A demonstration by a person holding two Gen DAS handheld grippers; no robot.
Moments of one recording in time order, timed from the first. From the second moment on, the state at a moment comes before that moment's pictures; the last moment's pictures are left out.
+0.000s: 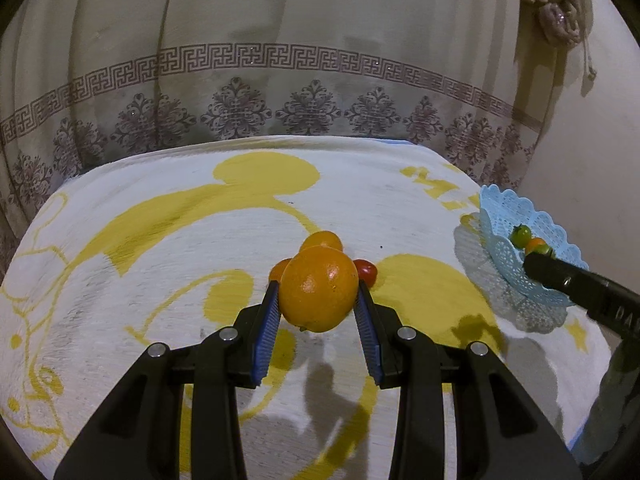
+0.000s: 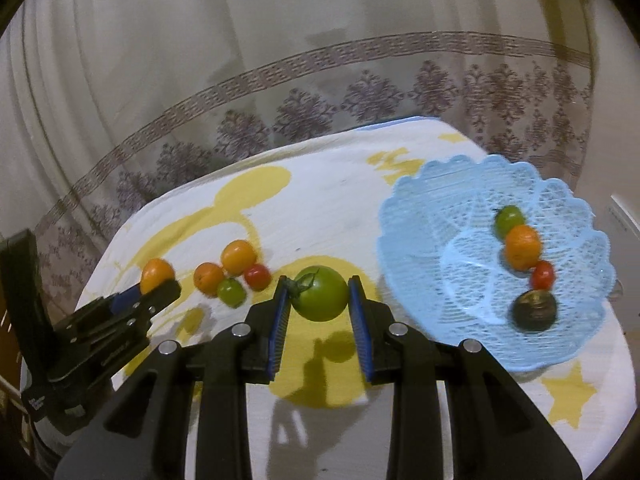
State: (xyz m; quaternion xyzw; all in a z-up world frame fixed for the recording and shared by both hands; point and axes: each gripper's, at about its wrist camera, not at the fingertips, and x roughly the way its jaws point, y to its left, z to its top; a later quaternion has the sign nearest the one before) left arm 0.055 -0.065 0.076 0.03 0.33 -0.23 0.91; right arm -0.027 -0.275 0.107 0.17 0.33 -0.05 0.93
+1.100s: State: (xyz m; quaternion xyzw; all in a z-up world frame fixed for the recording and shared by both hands) left arm 0.012 -0.118 0.097 0.06 0.32 -0.27 0.91; right arm -0.084 -0.377 0.097 0.24 0.29 -0.14 0.92
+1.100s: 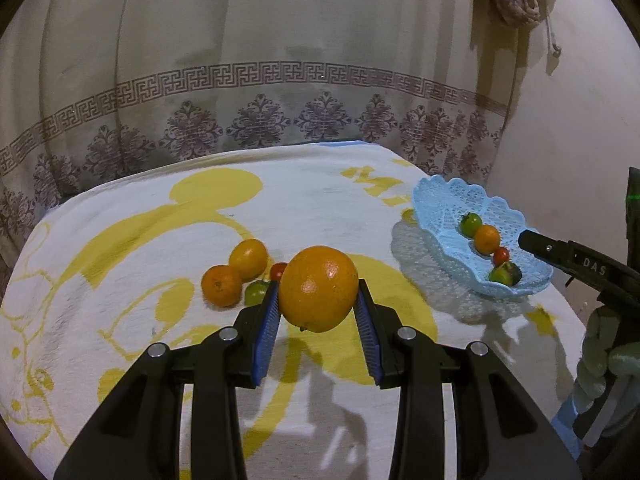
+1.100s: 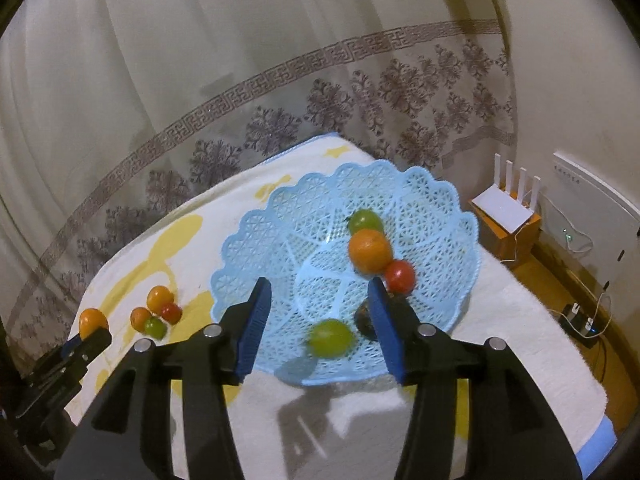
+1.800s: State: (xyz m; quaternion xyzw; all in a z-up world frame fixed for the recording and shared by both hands) left arm -0.007 -0.220 0.110 0.11 0.31 -0.34 0.88; right arm -0.105 -0.415 0.101 0.23 0.25 -0.17 0.93
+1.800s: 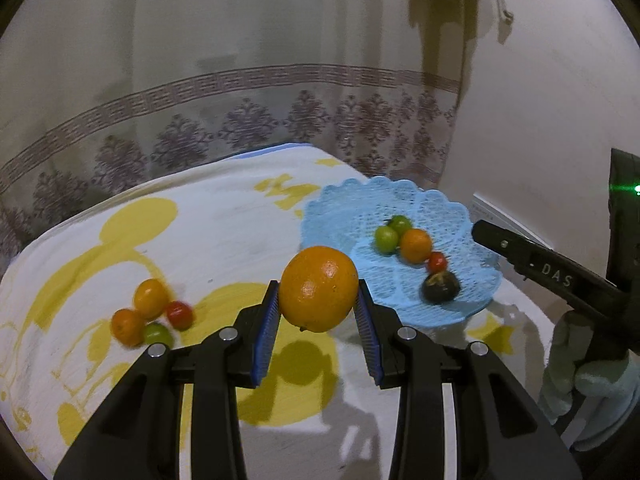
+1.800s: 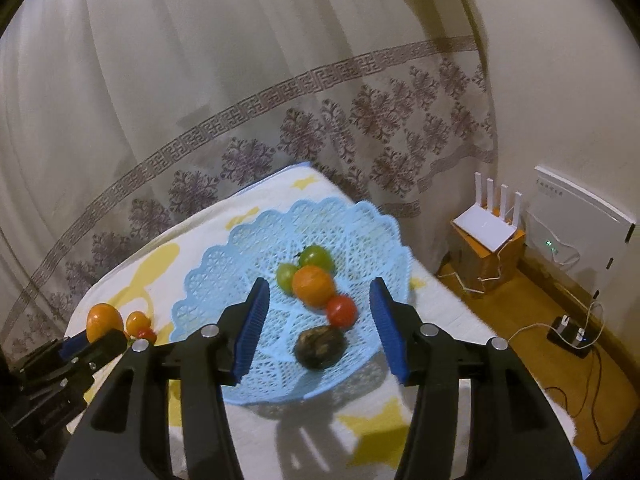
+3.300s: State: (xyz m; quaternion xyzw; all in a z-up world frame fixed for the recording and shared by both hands) left arm 0.012 -0.213 0.109 0.08 0.33 -0.28 0.90; right arm -0.117 -0.408 0.120 0.23 0.21 -0.18 0.93
